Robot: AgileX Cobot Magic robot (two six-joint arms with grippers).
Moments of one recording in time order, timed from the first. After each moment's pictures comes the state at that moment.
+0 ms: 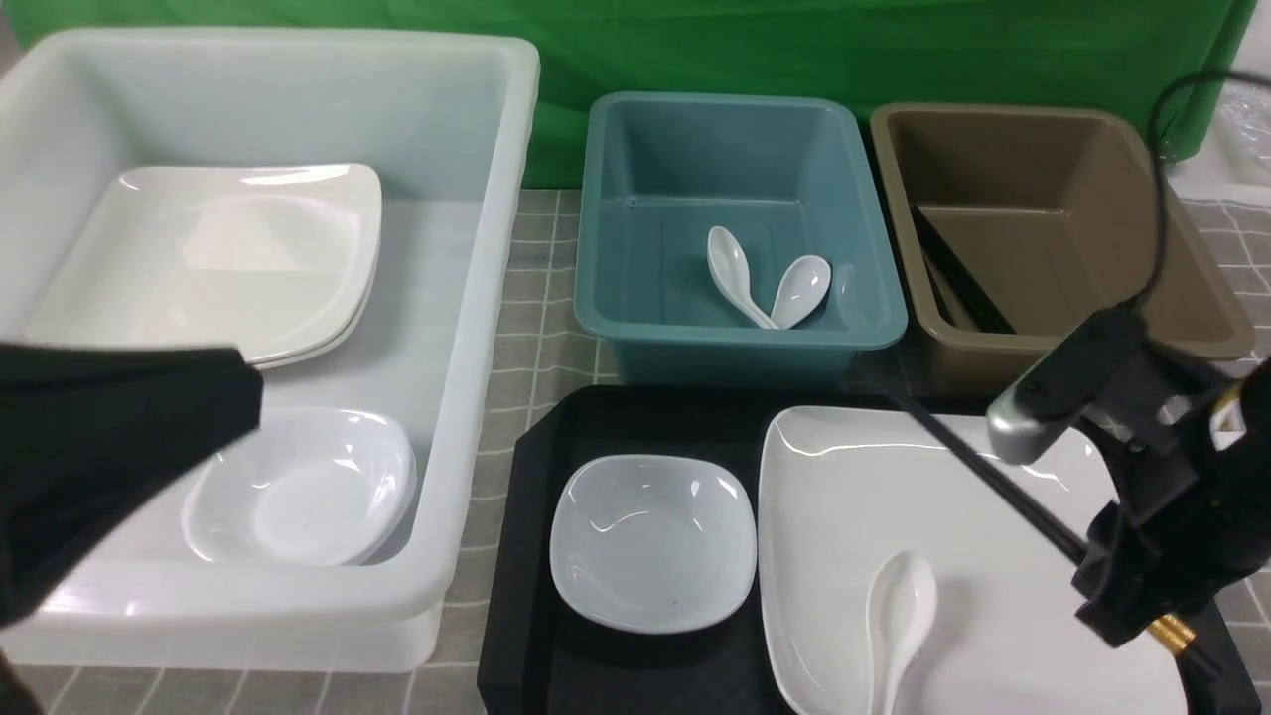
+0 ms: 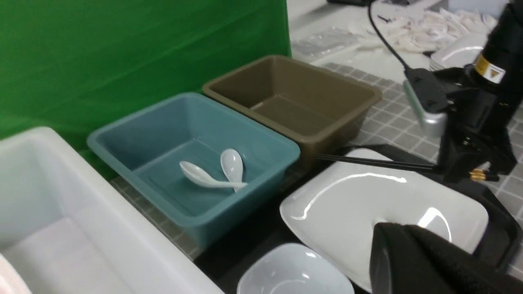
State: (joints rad) right arm 0.36 1.33 -0.94 -0.02 0.85 -0.35; left arm -0.47 0.54 -0.76 -0.49 0.56 0.57
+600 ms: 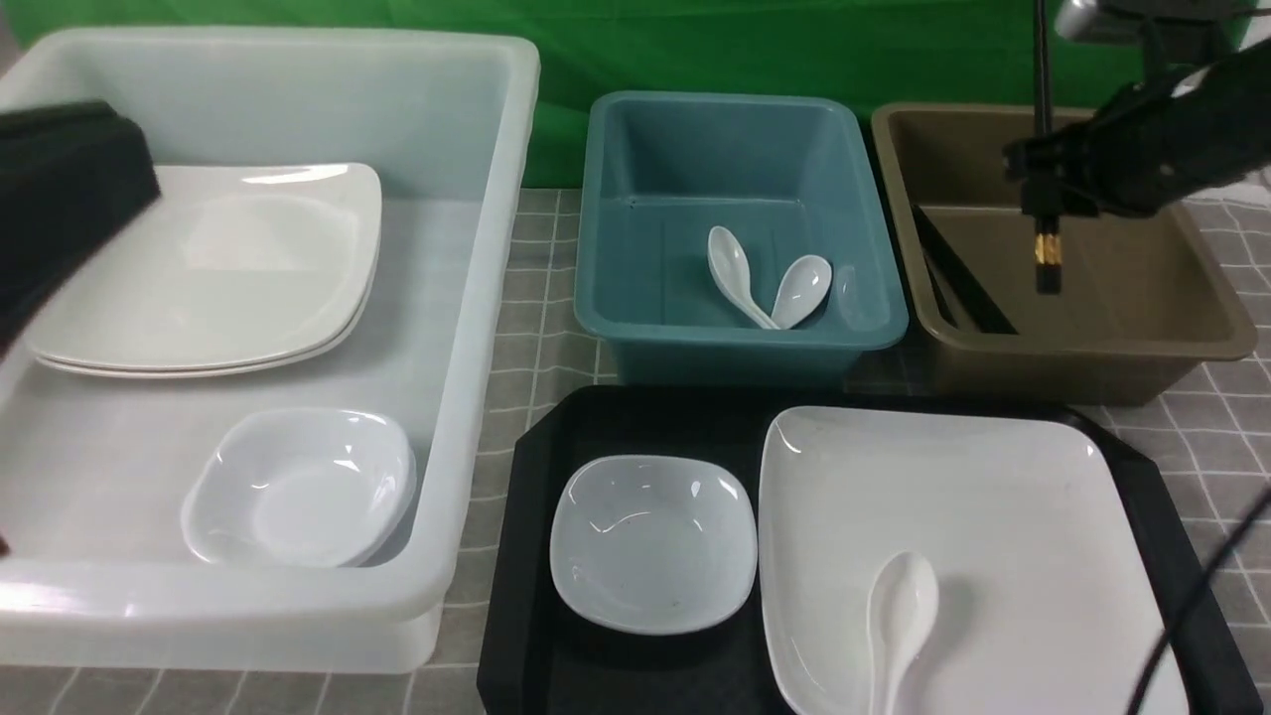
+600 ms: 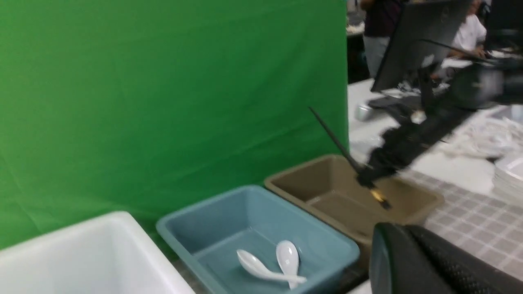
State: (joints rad) right arm 0.06 1.94 -1.61 0.25 0.48 -0.14; left arm -0.47 0.54 -0.76 -0.49 0.36 0.57
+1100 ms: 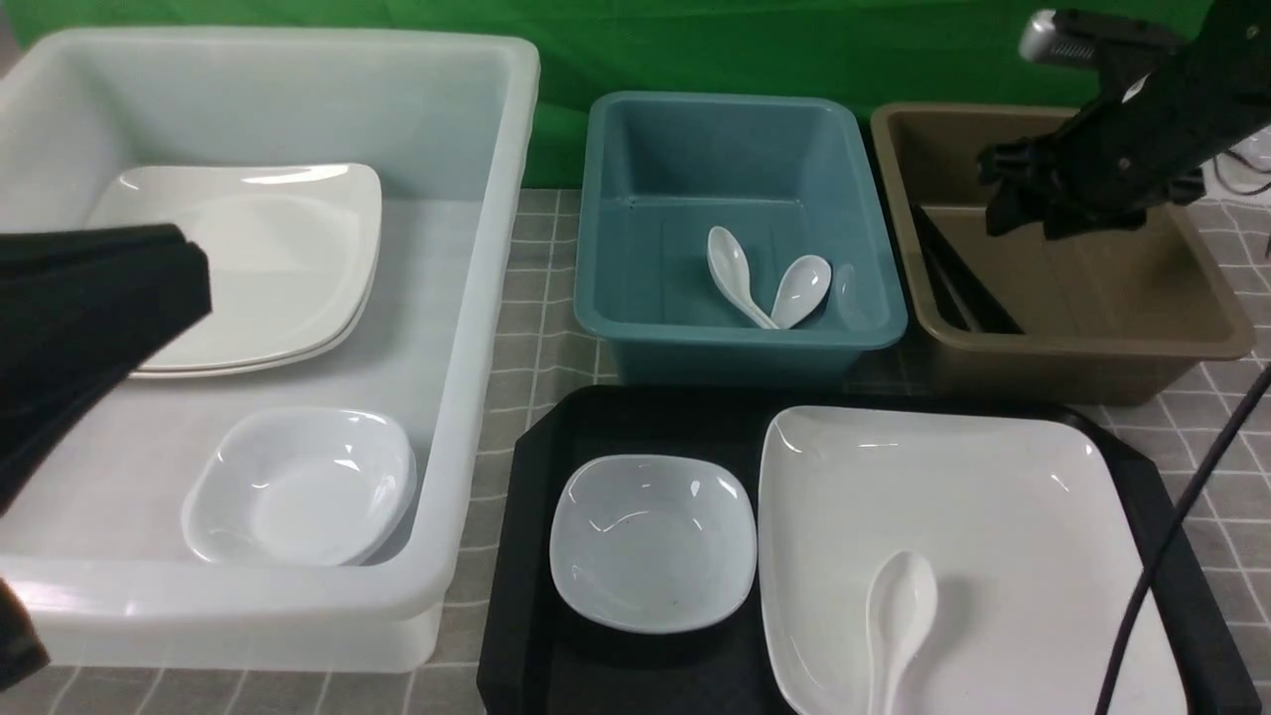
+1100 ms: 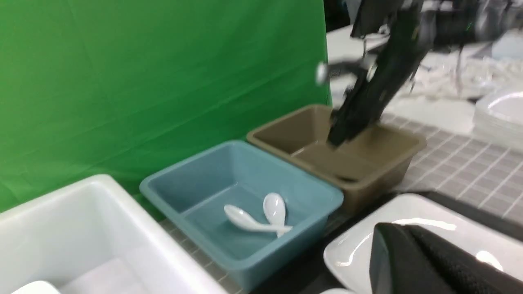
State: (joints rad) right arm 0.06 1.98 -1.77 0.19 0.77 -0.04; left arm -0.47 0.54 -0.76 -0.43 0.47 0.57
